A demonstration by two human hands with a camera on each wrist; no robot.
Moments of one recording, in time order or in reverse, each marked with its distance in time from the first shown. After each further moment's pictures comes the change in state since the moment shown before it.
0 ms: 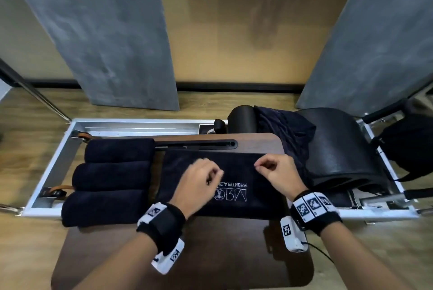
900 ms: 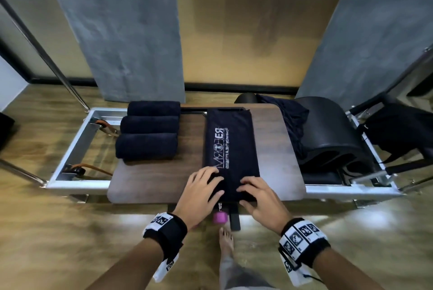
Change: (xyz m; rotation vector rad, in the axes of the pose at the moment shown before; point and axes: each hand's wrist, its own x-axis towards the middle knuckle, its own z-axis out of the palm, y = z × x) left_hand -0.217 -0.008 0.007 0.342 -0.117 0.156; right_hand -0.253 -0.041 0.076 -0.337 -0.249 -0.314
